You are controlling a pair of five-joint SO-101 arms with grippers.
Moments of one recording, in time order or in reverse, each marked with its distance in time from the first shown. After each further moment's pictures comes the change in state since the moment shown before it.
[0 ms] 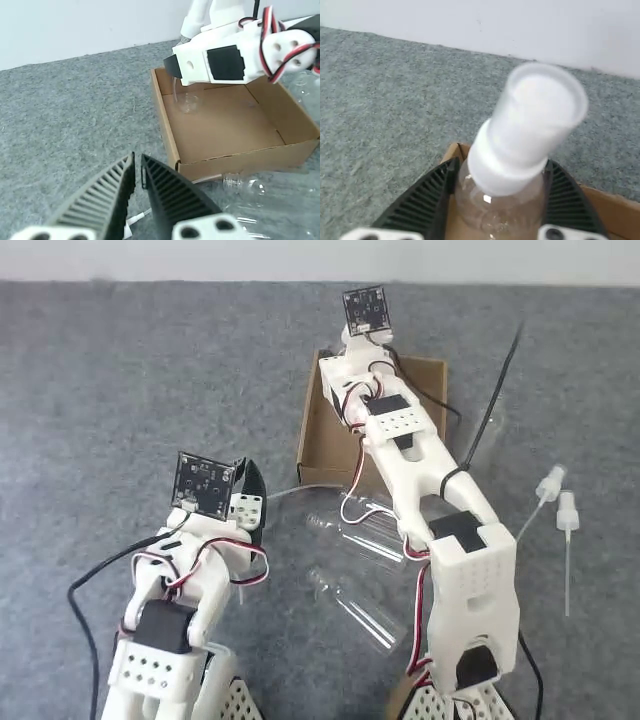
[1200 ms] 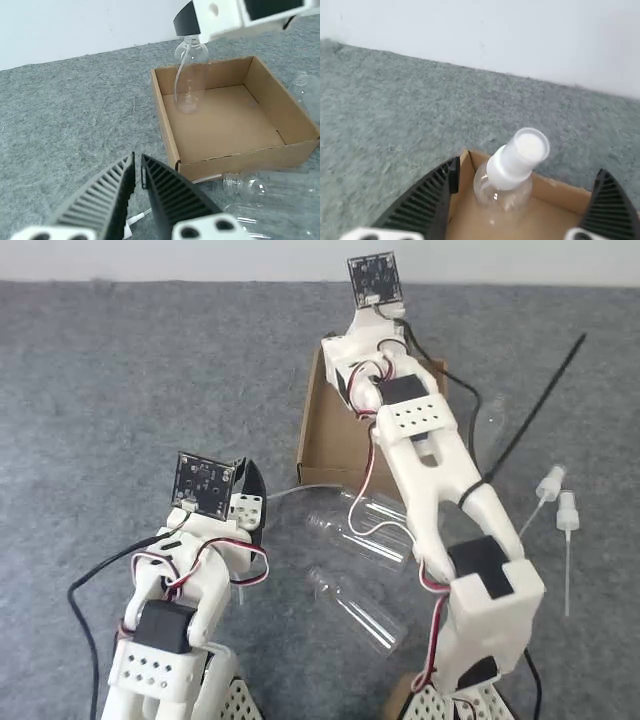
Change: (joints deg) left arm 0.0 0.0 0.0 0.0 0.0; right arm -0.1 -15.6 0.0 16.4 0.0
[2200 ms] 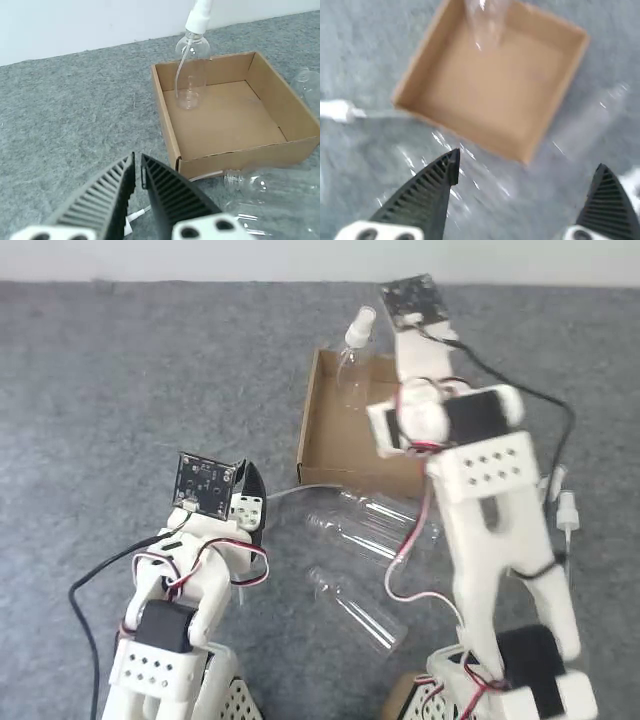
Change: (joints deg) left arm -0.2 0.0 0.8 0.0 0.0; right arm 3.3 -30.0 0.0 58.5 6.2
